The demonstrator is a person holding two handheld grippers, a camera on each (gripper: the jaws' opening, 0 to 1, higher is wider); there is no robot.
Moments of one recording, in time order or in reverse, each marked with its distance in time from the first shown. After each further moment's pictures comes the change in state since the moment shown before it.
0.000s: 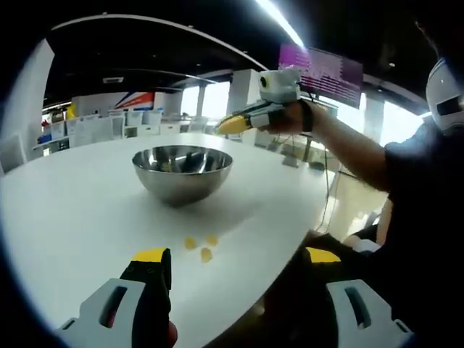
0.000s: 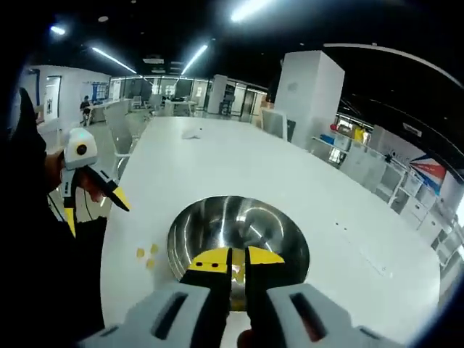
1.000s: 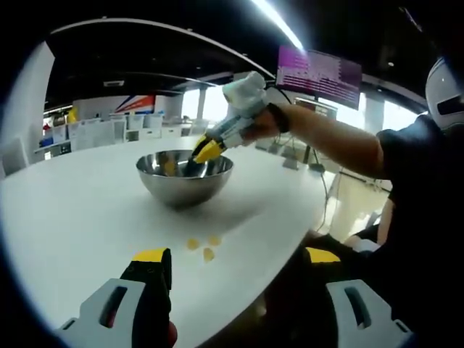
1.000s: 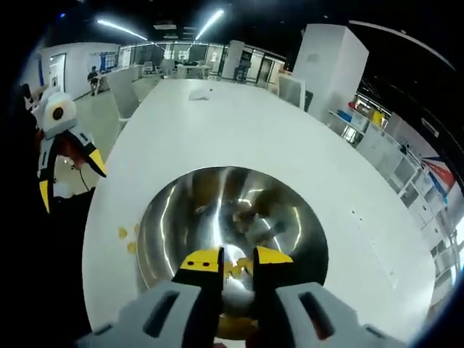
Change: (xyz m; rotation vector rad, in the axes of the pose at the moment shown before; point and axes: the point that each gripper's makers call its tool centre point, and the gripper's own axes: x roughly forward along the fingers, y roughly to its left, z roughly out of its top) left arm -0.013 -0.002 0.004 0.013 -0.016 0.011; right arm 0.035 0.021 -0.025 -0.071 0.192 0.055
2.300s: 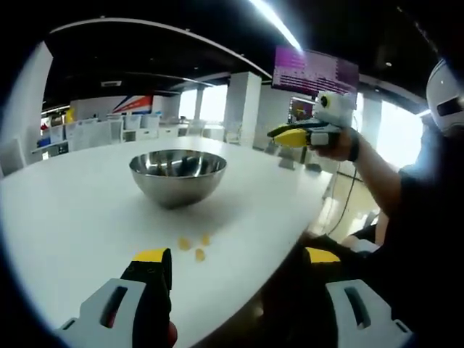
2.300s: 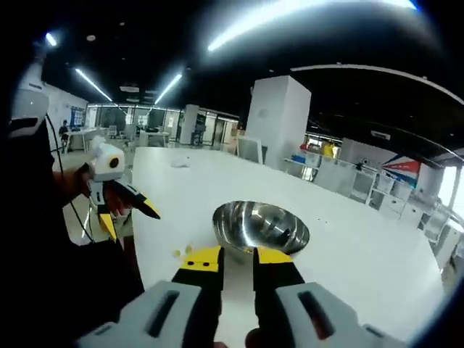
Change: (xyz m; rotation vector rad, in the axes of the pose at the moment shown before) left arm 0.008 -0.008 -0.001 0.002 0.000 -0.020; right arm -0.150 0.068 -0.029 0.204 -0.417 -0.250
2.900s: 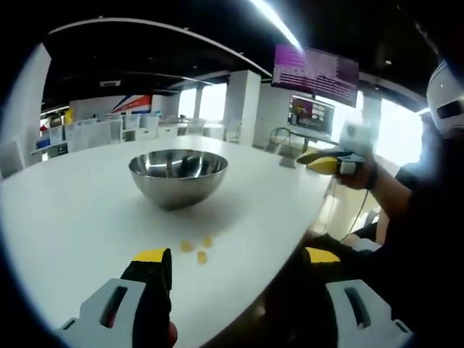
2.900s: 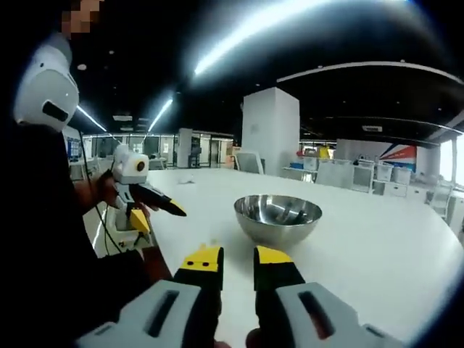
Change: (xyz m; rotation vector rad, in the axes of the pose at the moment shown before) left arm 0.003 0.004 0.002 0.008 0.010 0.000; right arm -0.030 0.034 -0.035 0.112 -0.079 -0.004
